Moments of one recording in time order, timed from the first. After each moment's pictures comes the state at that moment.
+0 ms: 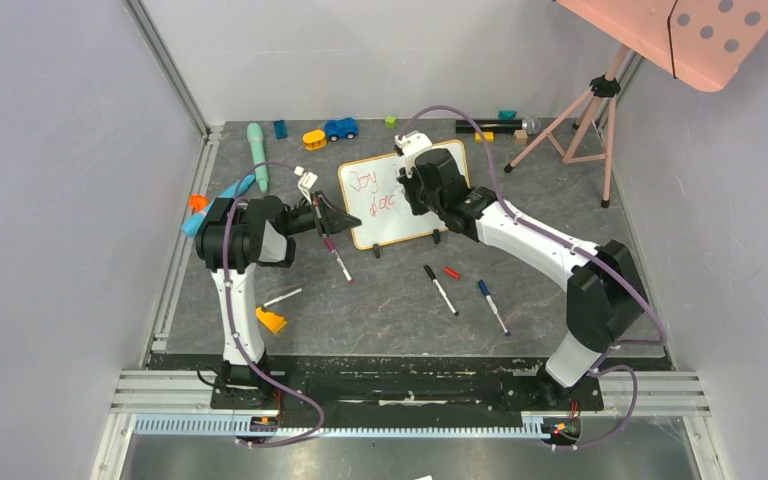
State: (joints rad) left arm -0.07 2.24 0.86 1.52 1.23 -0.78; right arm 0.67 1.67 1.31 -0.20 0.17 0.03
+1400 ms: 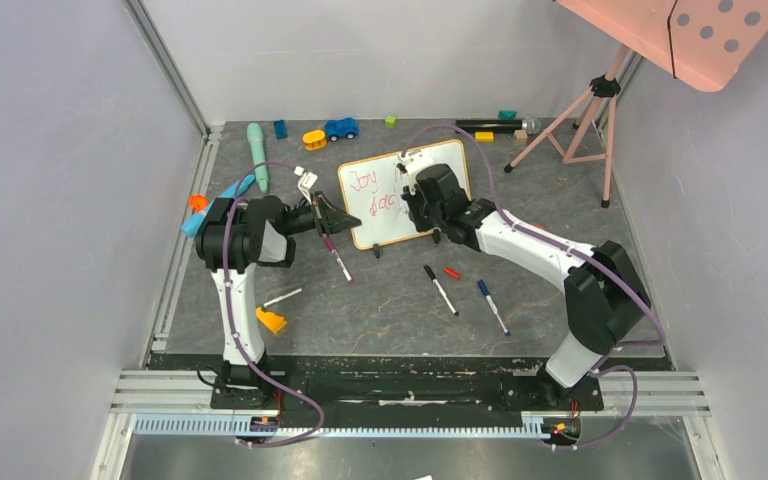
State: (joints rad) left arm -0.07 2.24 0.86 1.52 1.23 -0.78; right arm 0.67 1.66 1.19 -0.19 0.14 0.07
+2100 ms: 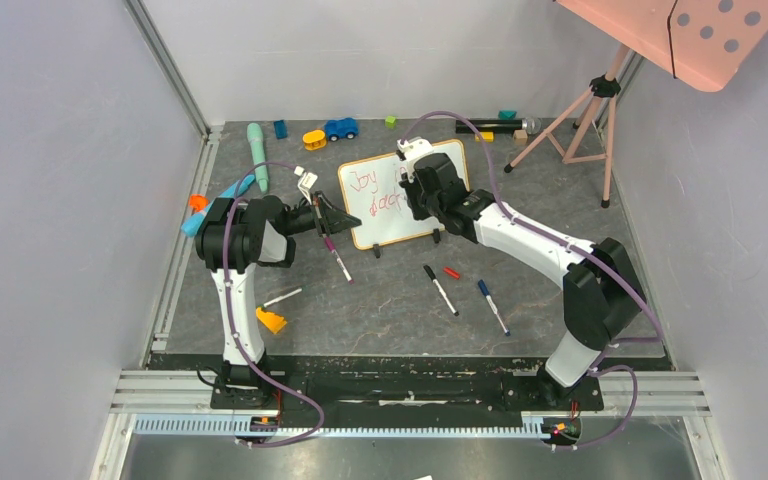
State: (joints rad) left arm -0.07 2.24 0.86 1.52 1.23 -0.78; right arm 0.66 1.69 1.29 -0.21 0.18 0.07
